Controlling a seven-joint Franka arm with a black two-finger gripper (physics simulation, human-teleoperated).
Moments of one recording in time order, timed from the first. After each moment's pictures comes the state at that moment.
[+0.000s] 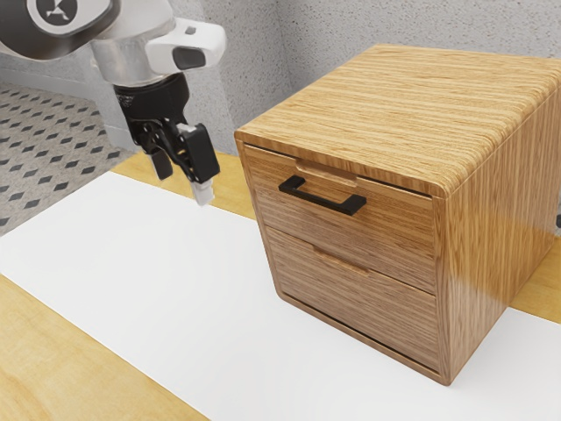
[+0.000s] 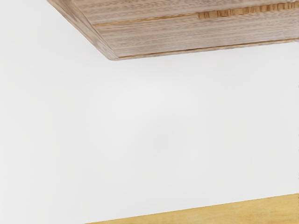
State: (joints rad) arm -0.07 -0.05 0.02 -1.32 0.06 1.30 0.12
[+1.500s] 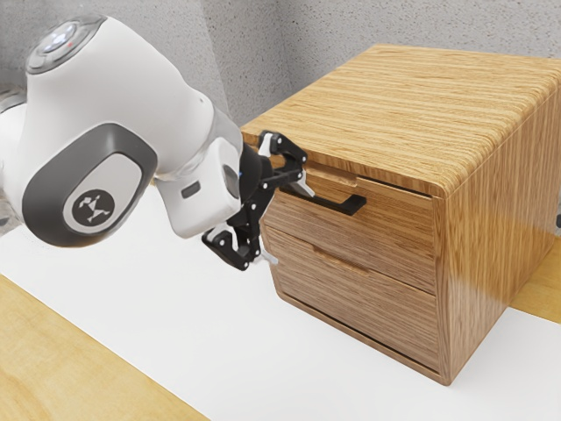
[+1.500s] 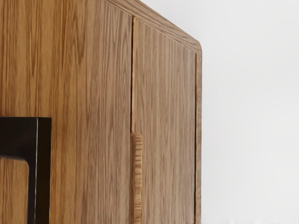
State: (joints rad) arm -0.18 -0.33 -0.05 -1.99 0.04 2.18 1.40
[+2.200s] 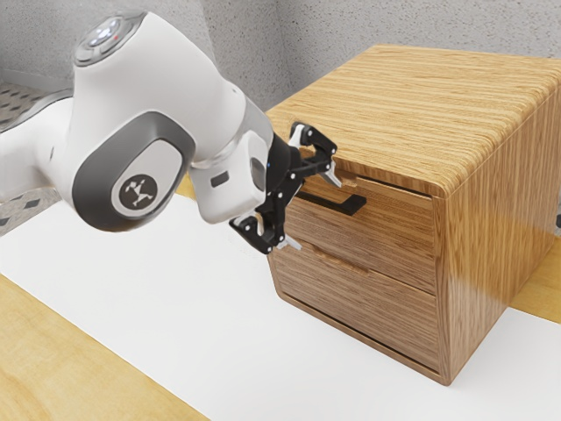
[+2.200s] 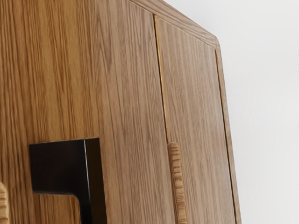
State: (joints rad) arm -0.18 -0.23 -0.04 -1.90 0.02 2.22 1.52
